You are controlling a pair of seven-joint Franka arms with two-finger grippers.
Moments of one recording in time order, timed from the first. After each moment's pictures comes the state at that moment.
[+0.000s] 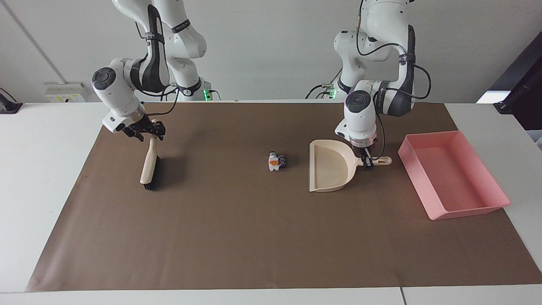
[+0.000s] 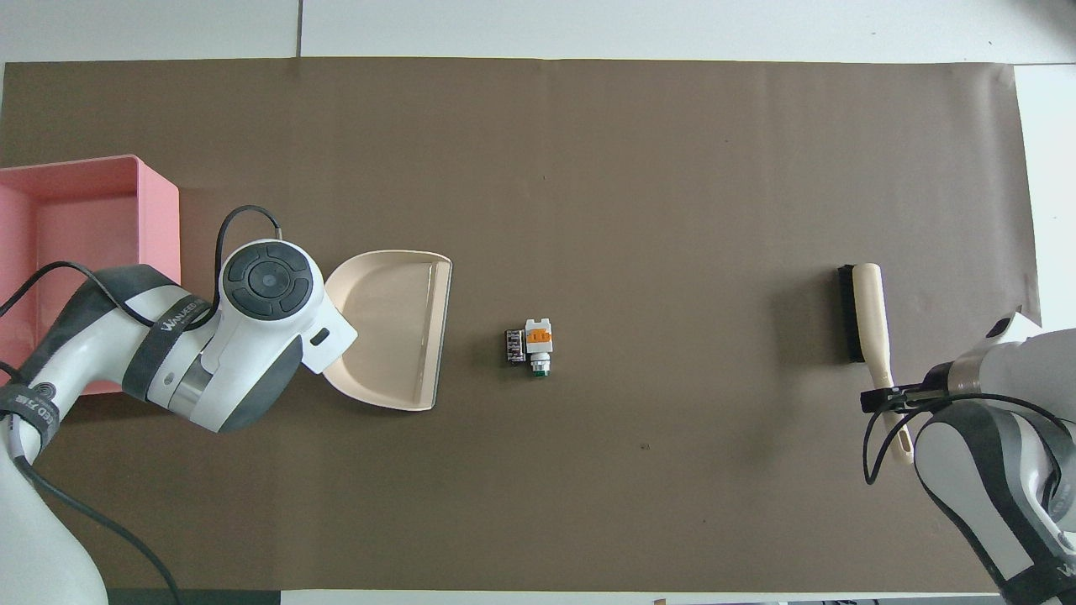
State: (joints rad) left arm -0.42 0.10 0.07 -2.19 0.43 2.17 1.01; right arm -0.13 -0.21 -0.06 -2.55 -0.01 2.21 -0.21
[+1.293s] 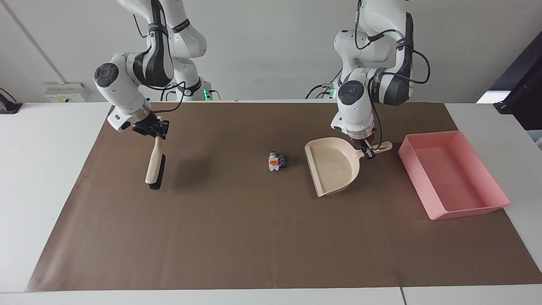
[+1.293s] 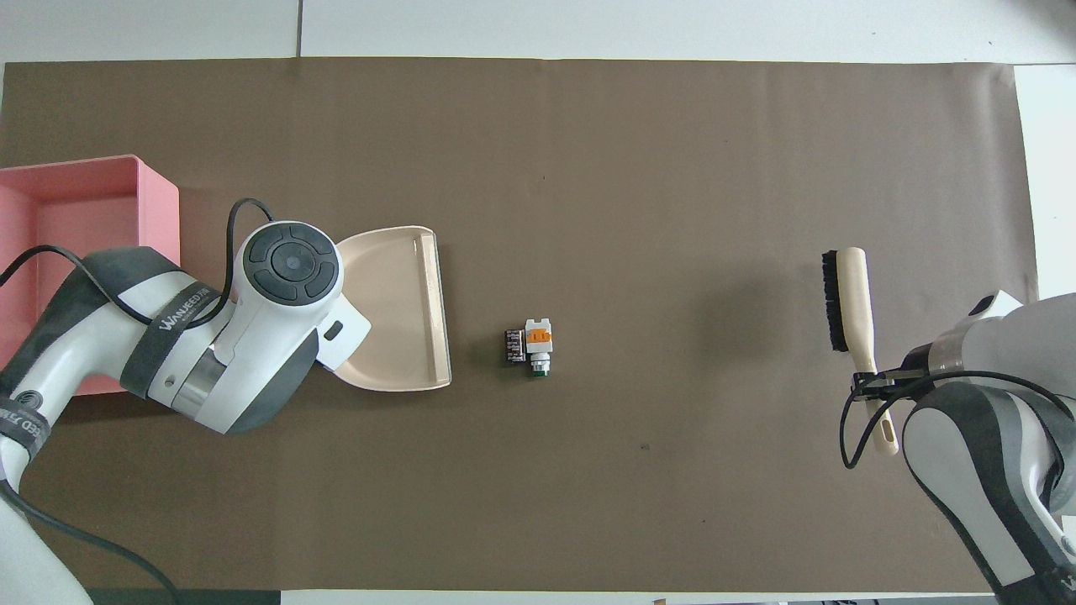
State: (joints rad) left arm -0.50 0.07 0.07 -2.09 0.44 1.93 0.90; right arm 0.00 -0.22 -0.04 -2.42 0.04 2.02 -0.05
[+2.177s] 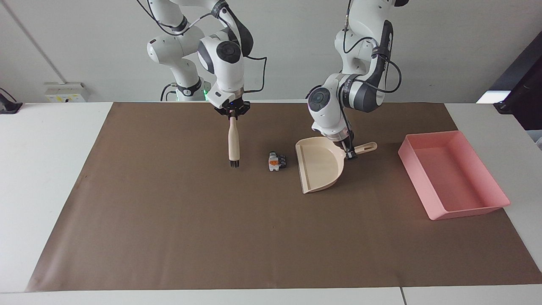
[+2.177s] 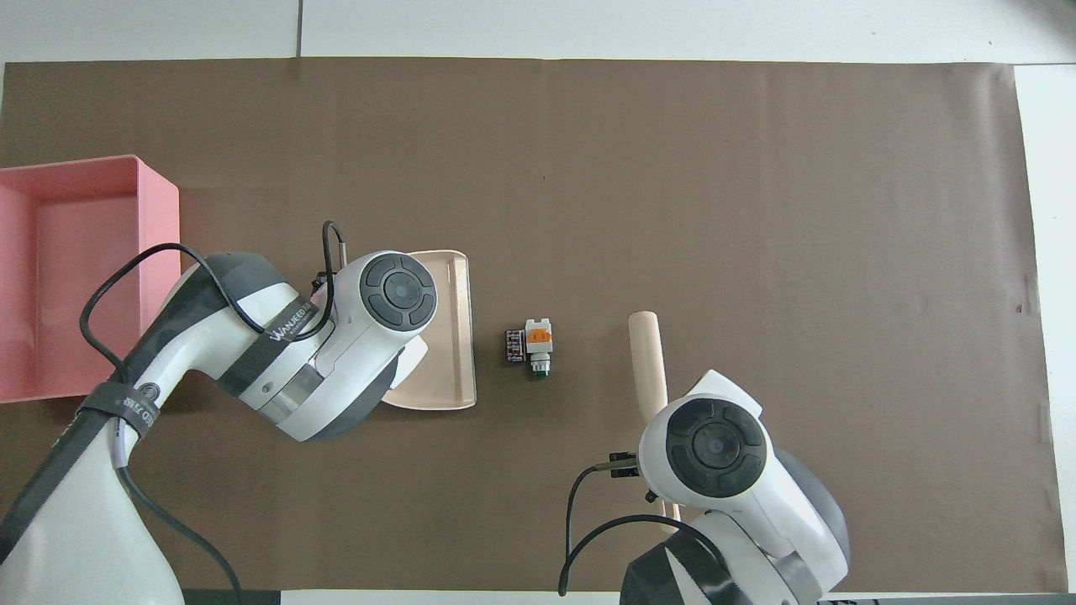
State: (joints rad) left arm -0.61 0.14 0.07 -2.06 0.48 1.87 0.82; right arm 0.63 -0.19 0.01 -2.39 0.05 2.00 0.55
